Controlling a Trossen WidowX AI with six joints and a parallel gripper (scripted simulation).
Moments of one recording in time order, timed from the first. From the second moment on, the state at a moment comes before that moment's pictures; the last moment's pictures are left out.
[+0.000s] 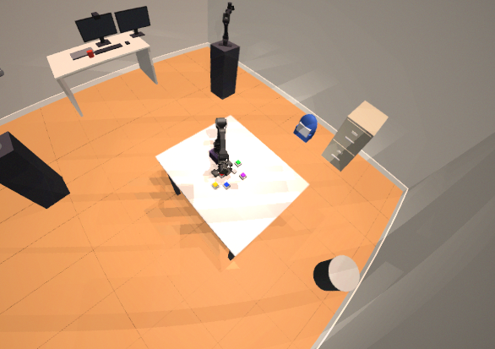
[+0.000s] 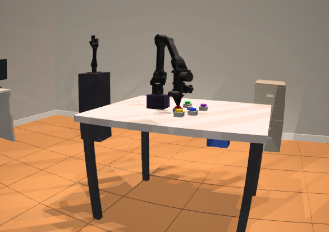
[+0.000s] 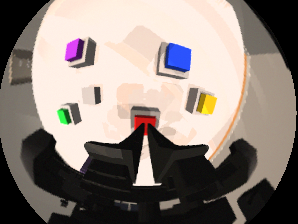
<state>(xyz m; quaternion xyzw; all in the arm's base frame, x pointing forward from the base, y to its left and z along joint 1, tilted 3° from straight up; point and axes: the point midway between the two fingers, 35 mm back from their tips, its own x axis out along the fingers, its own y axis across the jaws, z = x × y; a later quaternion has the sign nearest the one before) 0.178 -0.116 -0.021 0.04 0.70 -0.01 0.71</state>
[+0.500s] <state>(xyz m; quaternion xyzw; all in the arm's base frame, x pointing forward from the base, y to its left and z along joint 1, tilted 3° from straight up) 0.171 -0.113 -0.010 0.05 0.71 -0.01 0.70</state>
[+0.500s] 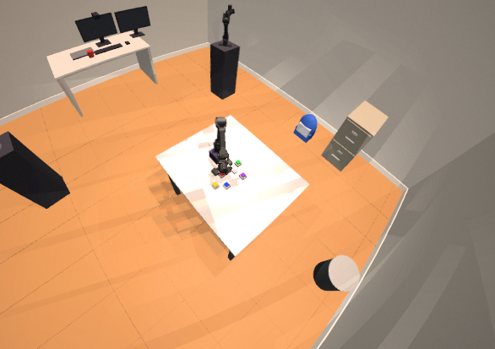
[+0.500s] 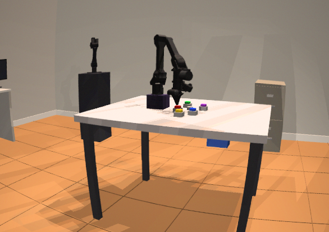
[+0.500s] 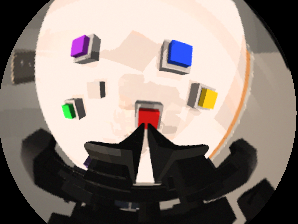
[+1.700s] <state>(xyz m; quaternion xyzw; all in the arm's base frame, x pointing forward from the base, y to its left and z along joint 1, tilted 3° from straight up) 0.178 -0.117 -0.020 0.04 0.70 -0.01 0.72</state>
